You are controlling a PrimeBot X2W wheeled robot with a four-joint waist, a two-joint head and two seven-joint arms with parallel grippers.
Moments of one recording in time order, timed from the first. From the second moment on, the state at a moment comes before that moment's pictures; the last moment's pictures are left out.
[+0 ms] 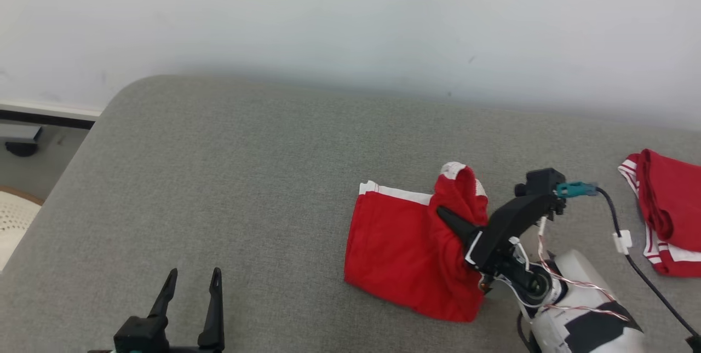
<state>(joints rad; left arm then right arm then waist) -0.09 0.24 -0.26 0.29 -0.38 0.06 -0.26 -0.52 -0.12 0.23 0.62 0.93 0.13 0.44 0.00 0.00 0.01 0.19</state>
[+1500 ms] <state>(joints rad) -0.14 0.18 -0.19 0.35 -0.31 -0.01 -0.26 -0.78 -0.20 0.63 0.93 1.03 0.13 -0.23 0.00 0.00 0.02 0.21</state>
